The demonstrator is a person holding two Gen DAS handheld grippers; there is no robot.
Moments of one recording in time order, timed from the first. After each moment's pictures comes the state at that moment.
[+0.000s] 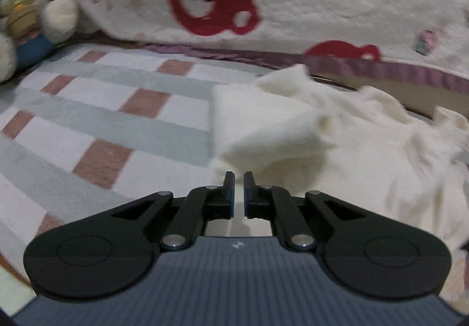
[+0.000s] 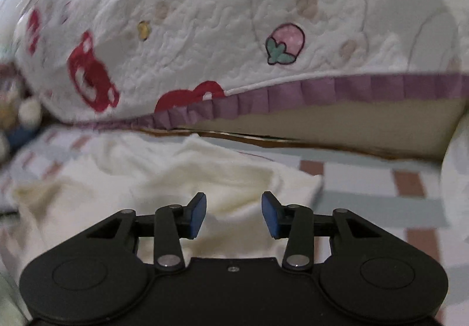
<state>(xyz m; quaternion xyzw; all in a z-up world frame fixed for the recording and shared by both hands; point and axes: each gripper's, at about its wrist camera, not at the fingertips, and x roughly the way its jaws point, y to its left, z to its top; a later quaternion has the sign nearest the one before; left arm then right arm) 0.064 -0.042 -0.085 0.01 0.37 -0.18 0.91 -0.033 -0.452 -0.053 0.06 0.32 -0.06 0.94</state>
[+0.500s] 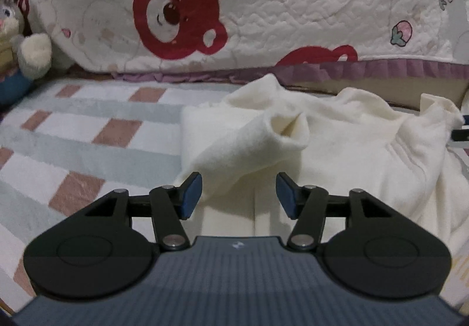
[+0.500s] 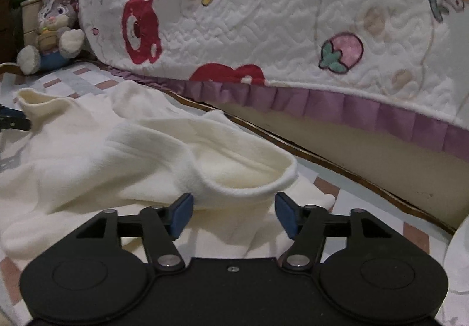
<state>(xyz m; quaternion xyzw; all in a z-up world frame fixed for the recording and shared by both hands) 0.061 -0.071 -0.095 0.04 0.31 -0.20 0.93 -0.013 -0.468 -0.087 -0.06 0.33 0.03 0.94</state>
